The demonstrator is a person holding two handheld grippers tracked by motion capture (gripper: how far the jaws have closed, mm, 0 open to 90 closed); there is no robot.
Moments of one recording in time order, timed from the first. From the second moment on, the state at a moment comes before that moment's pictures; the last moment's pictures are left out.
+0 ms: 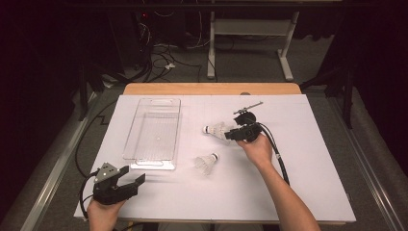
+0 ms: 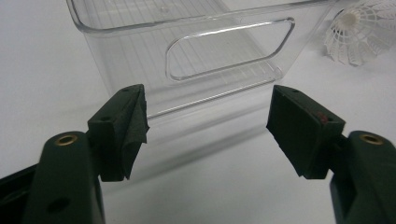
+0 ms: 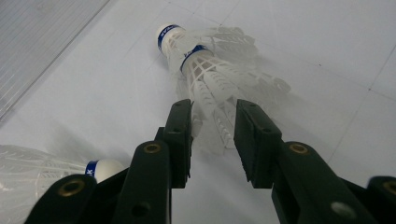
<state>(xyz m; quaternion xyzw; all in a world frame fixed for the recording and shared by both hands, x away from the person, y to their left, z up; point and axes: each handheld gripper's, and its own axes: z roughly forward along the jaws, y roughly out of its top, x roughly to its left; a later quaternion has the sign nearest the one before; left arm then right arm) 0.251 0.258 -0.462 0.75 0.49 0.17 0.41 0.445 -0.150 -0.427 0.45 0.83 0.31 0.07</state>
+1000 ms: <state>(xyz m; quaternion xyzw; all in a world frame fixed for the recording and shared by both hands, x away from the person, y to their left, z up) 0.251 0.258 -0.462 0.75 0.49 0.17 0.41 0.428 -0.158 -0.427 0.44 0.83 0.32 0.07</state>
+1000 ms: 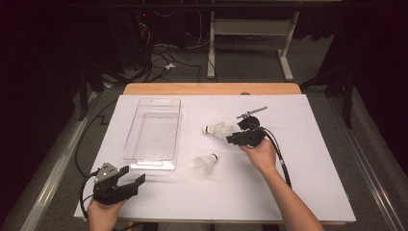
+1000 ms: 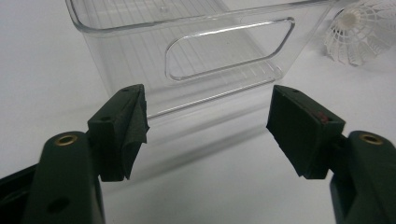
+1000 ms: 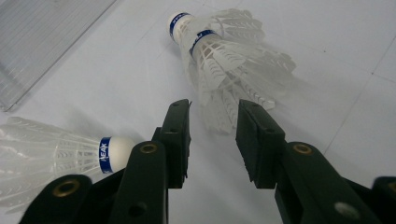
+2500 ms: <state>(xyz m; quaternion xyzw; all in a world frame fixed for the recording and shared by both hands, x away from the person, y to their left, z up) 0.251 0.257 -0.462 0.75 0.50 0.17 0.41 0.382 -0.163 -0.431 0.41 0.84 0.35 0.07</state>
